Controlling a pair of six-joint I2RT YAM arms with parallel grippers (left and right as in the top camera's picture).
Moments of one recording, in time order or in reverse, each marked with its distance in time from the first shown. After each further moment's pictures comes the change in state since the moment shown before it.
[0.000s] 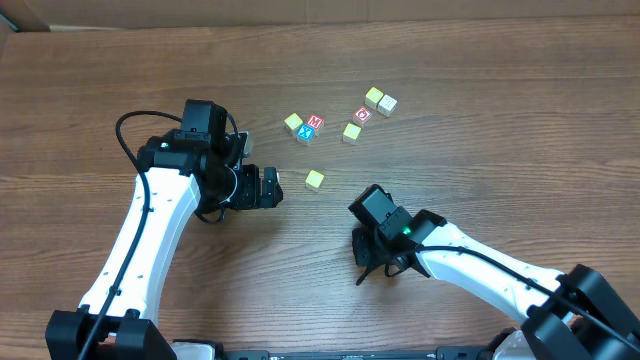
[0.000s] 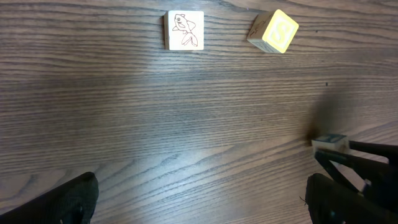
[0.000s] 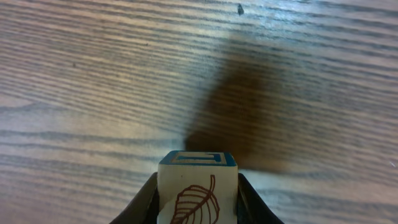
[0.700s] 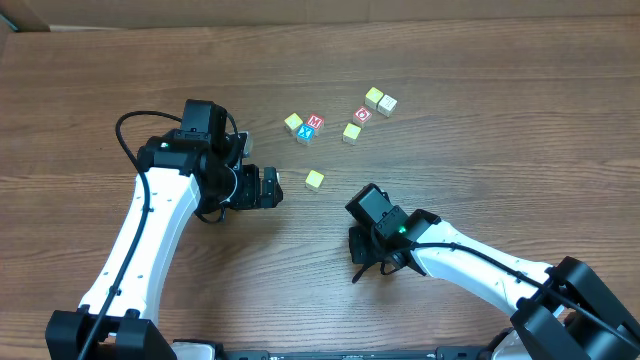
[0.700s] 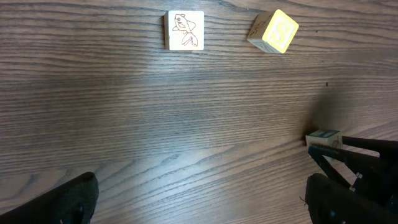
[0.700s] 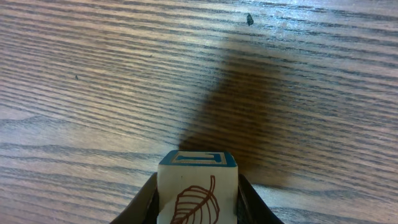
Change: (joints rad) left arm 0.000 0.000 0.000 0.000 0.000 0.000; right arm 0.003 0.028 0.002 0.038 -0.004 0.024
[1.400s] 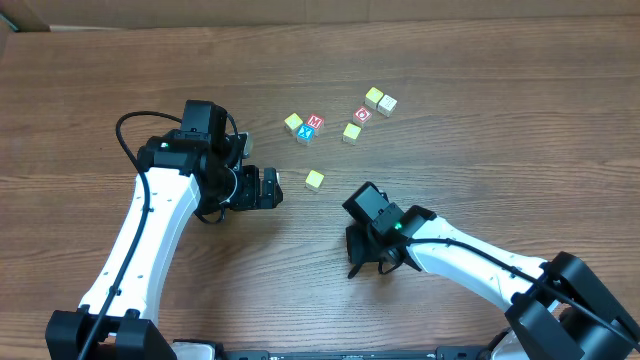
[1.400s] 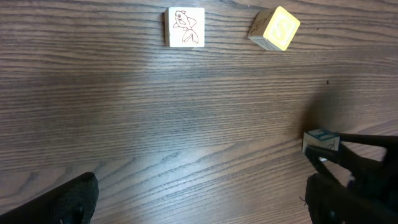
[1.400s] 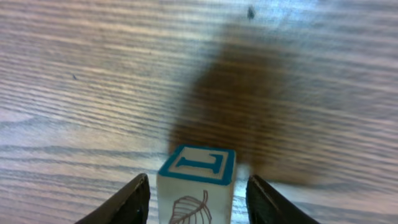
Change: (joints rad) left arm 0.000 0.000 0.000 -0.007 0.000 0.000; right arm 0.000 0.024 0.048 -0.056 -0.003 0.022
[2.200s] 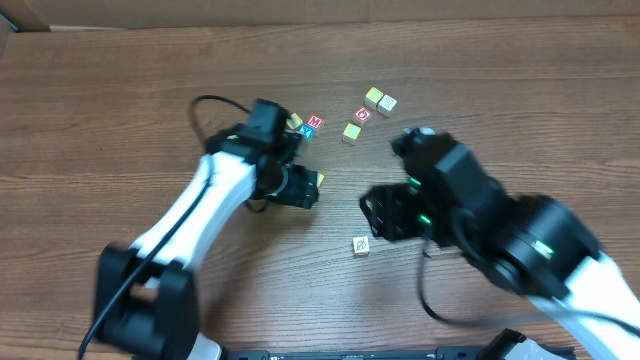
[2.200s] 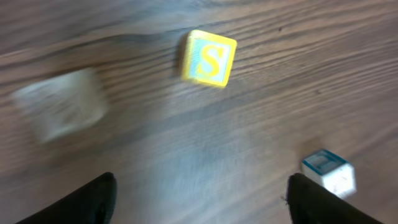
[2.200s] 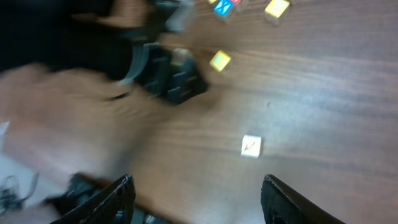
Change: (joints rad) left arm -0.239 0.233 0.020 0.228 -0.041 0.040; right arm -0.022 -0.435 0.619 -0.667 0.018 -0.065
